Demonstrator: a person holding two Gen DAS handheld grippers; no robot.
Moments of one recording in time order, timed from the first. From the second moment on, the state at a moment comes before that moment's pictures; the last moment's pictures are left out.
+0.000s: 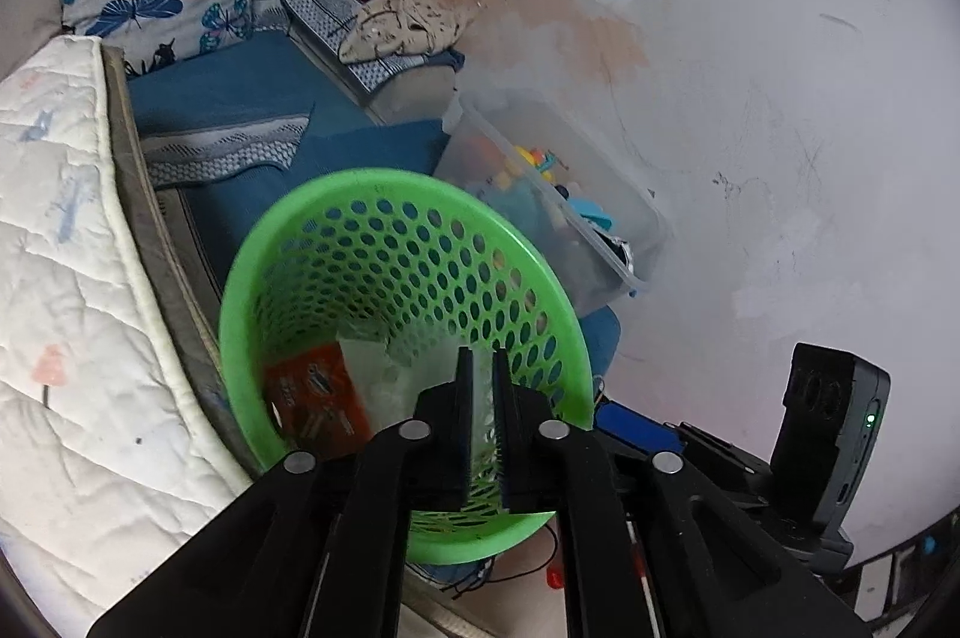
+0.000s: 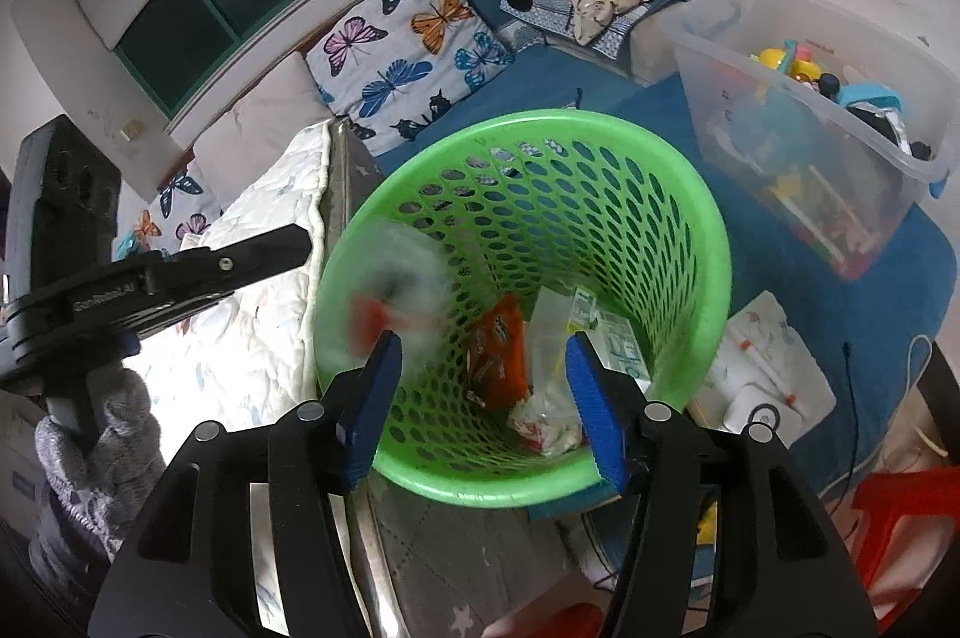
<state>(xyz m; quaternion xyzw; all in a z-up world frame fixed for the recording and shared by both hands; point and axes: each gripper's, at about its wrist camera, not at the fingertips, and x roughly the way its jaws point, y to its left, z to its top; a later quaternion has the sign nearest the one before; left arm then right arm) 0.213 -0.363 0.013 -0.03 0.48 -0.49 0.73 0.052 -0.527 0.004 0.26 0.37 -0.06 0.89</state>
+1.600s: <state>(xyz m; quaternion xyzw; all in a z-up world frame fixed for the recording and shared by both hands) 0.296 -0.044 0.011 0.00 0.43 -0.17 0.89 0.199 -0.297 0.009 0.09 0.40 0.14 0.90</state>
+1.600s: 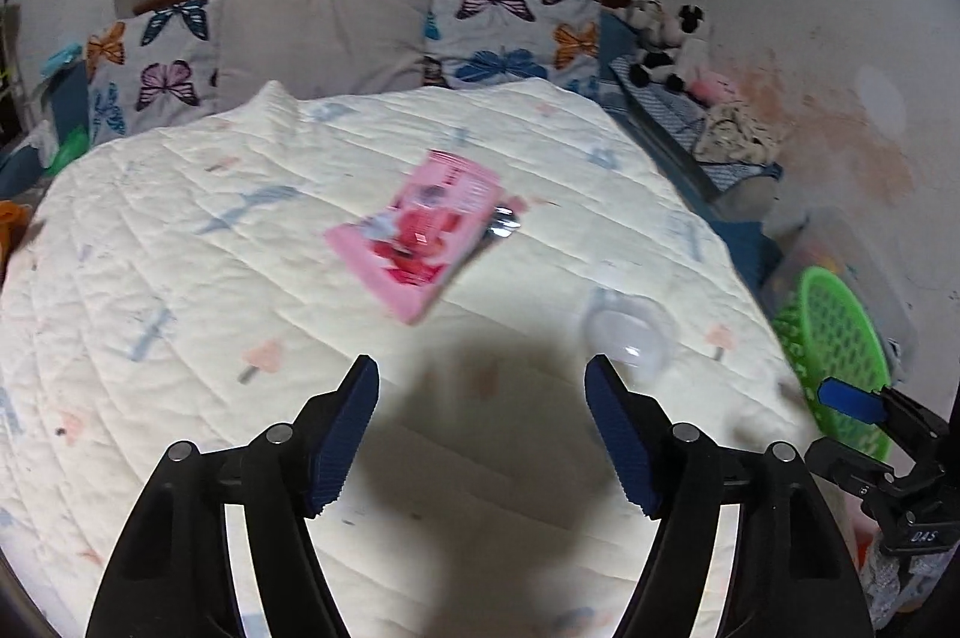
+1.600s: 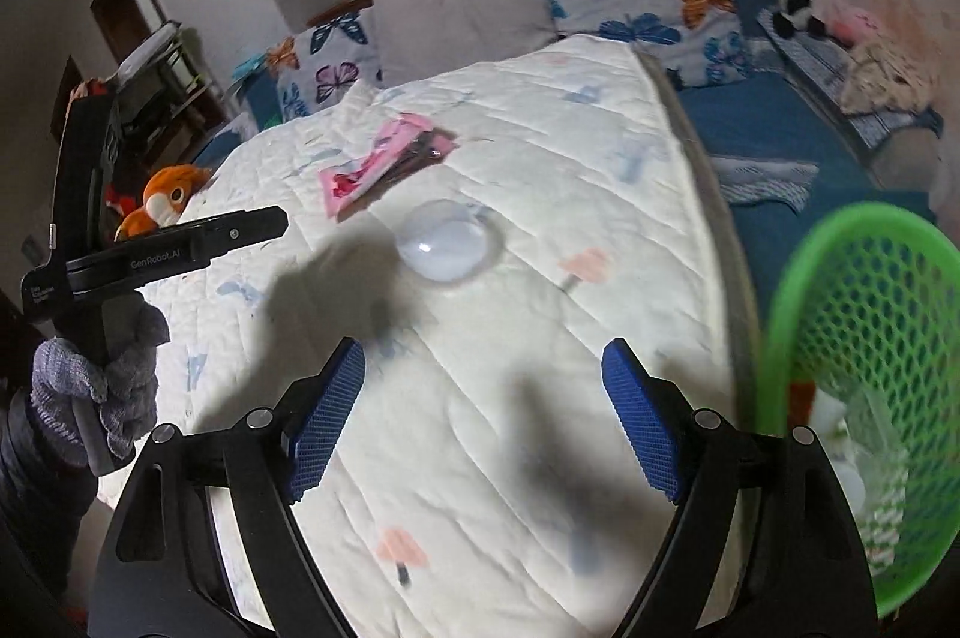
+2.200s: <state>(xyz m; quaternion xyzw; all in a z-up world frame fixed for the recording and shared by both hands) 0.345 -0.018 -0.008 0.01 0.44 -0.14 0.89 0.287 -0.245 -0.022 0.05 0.43 0.16 0.89</state>
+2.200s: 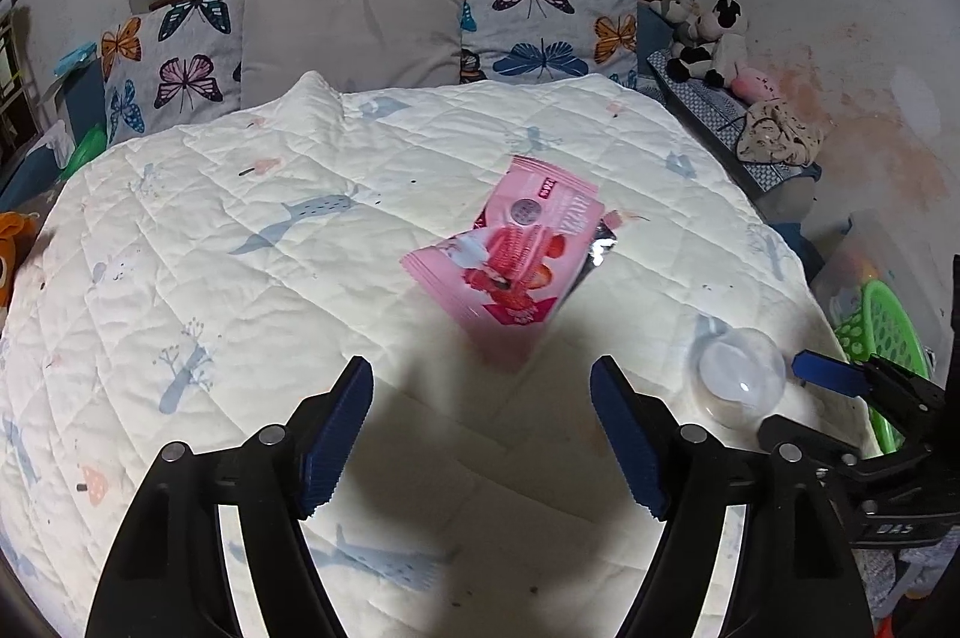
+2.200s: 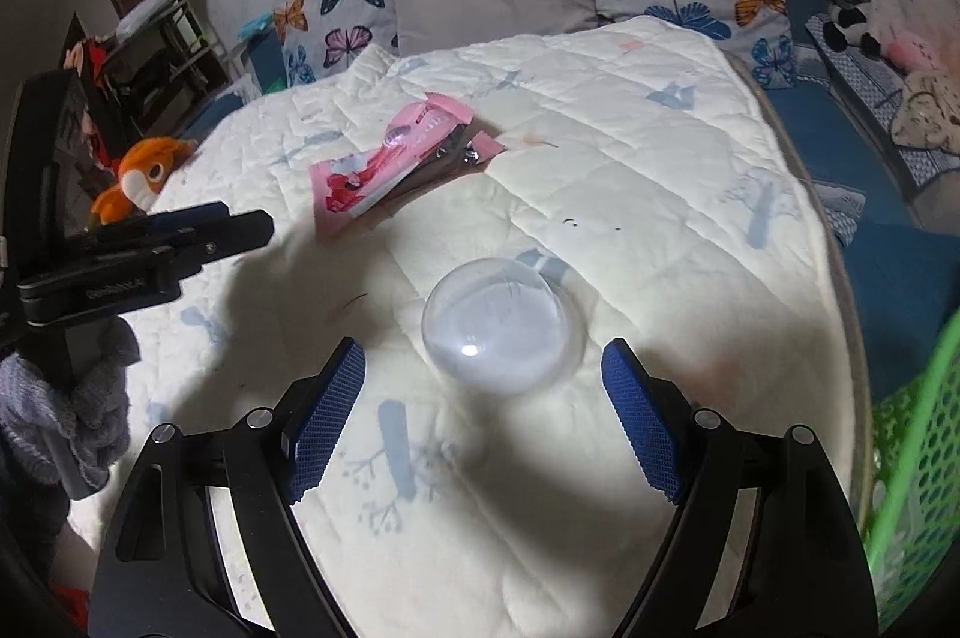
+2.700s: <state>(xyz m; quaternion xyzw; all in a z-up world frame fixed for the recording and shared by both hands) 0.387 -0.049 -0.006 0.08 0.42 -0.17 0.89 0.306 -0.242 -0.043 0.02 0.45 0.15 0.88</state>
